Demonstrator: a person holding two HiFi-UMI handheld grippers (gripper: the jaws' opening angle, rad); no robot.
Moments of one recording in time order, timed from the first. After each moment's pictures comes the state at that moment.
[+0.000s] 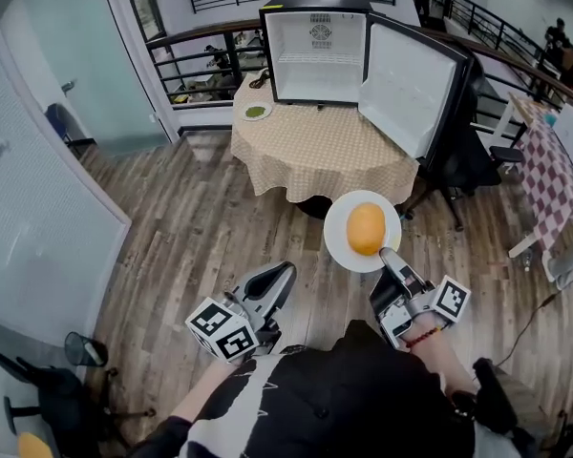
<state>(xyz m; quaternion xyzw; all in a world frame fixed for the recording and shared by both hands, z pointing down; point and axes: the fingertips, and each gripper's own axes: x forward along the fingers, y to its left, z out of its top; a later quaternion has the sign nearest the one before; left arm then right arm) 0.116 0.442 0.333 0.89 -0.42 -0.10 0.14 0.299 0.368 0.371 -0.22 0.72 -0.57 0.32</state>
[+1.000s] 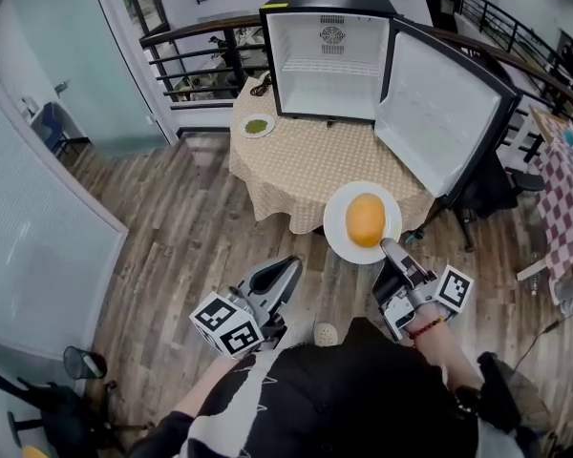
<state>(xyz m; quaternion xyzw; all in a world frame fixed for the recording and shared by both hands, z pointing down) 0.084 0.253 0.335 0.89 -0.42 -0.12 0.15 0.252 0.171 0.369 -0.21 0.73 -0.58 0.29</state>
